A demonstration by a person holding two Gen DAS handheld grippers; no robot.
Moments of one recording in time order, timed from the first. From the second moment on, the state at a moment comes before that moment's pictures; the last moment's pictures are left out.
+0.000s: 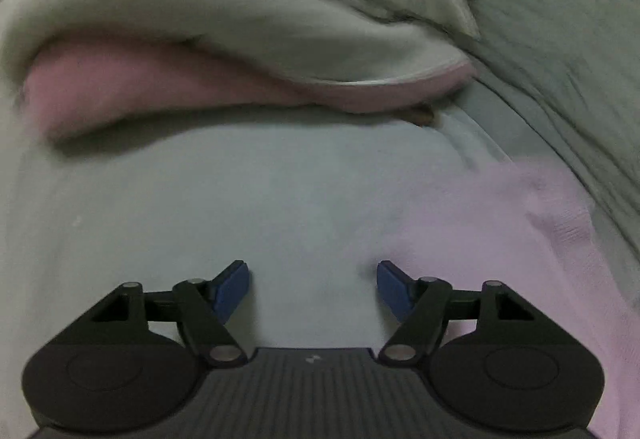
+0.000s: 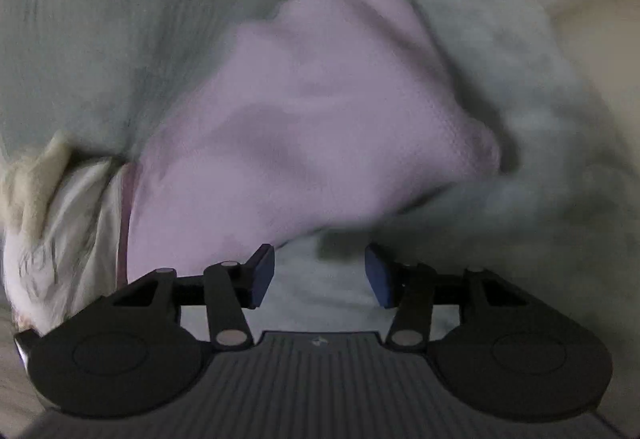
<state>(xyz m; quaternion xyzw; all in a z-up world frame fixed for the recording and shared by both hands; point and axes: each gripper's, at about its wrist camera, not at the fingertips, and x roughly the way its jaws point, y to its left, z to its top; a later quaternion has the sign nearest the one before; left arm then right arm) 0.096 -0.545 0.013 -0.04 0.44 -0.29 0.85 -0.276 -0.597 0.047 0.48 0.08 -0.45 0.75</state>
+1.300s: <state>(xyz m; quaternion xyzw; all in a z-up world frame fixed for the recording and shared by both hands) 0.041 -0.633 0.024 0.06 0.32 -0.33 0.89 -0.303 -0.715 0.052 0.35 0.16 -0.40 0.83</state>
